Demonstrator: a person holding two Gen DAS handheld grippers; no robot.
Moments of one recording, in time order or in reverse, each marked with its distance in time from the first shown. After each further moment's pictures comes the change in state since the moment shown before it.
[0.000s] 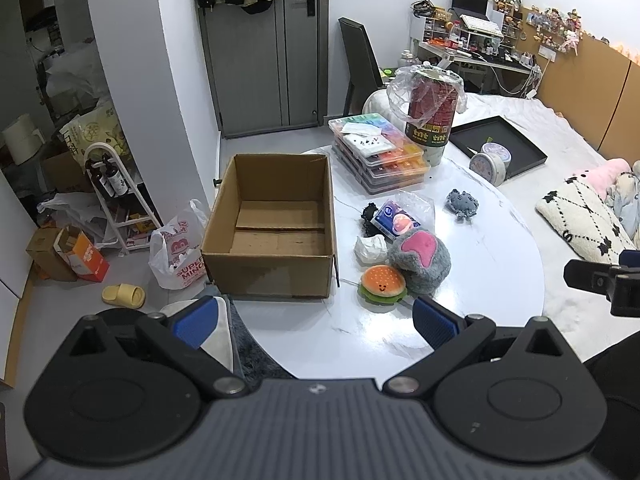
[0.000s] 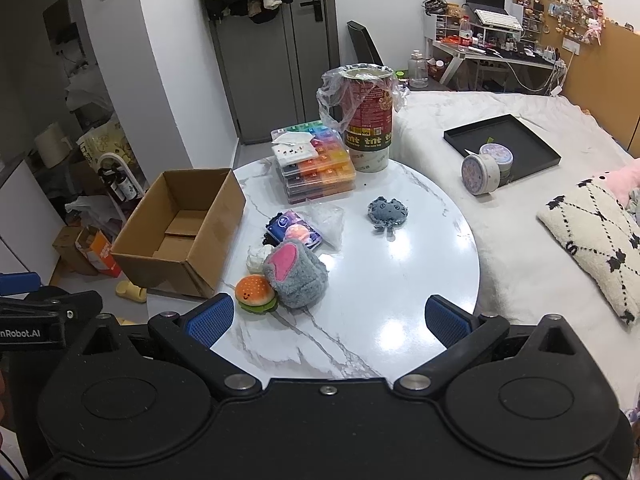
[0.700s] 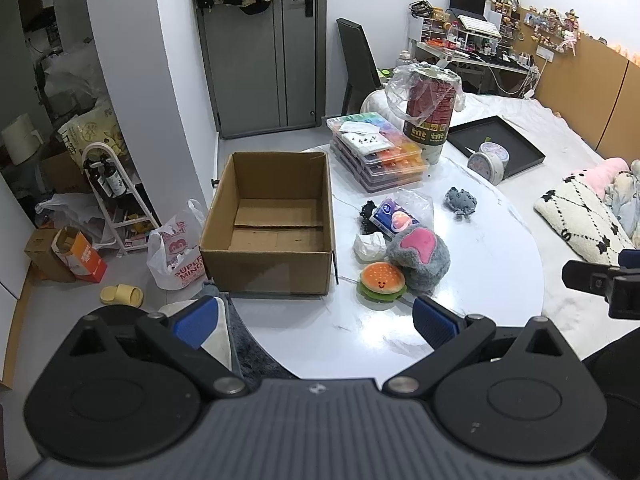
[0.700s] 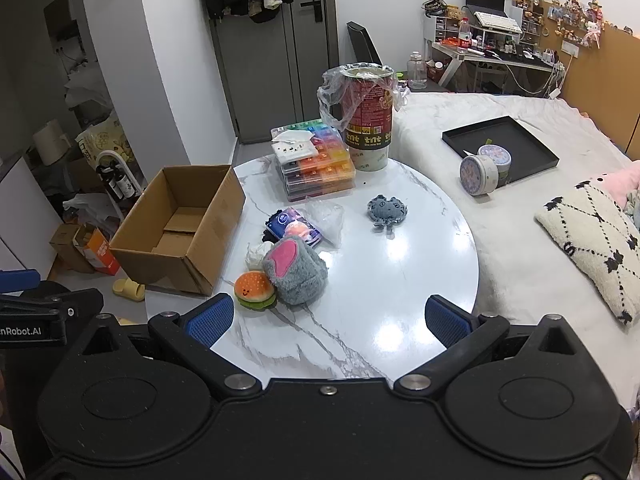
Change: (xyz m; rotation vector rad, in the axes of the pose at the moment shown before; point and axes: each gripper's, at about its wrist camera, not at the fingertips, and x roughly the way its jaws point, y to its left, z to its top) left arm 0.000 0.005 -0.006 0.005 -0.006 -0.009; right arm 0.000 0.004 -0.005 -0.007 -0.006 -0.009
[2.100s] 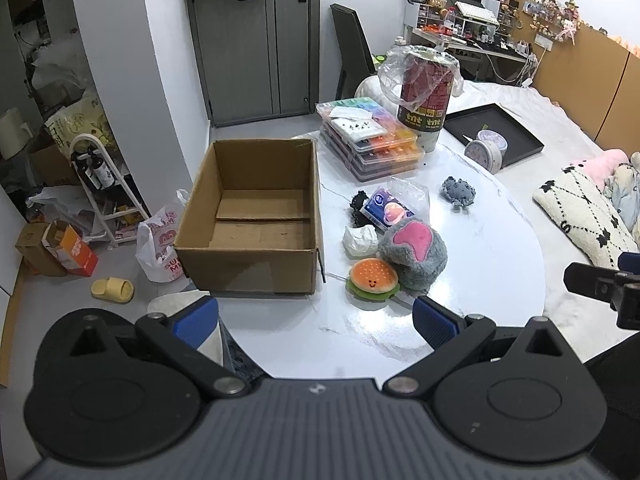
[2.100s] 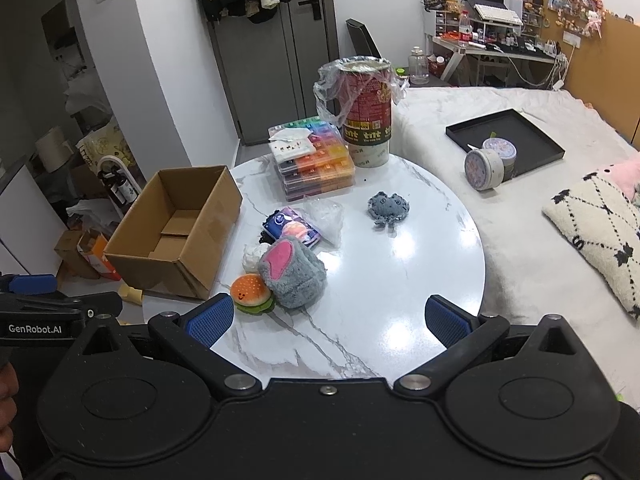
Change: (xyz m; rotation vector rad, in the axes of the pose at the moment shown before) left arm 0.032 -0.013 0.008 0.002 0.048 -0.019; right arm 0.016 -0.016 -0.001 0.029 0.010 0.032
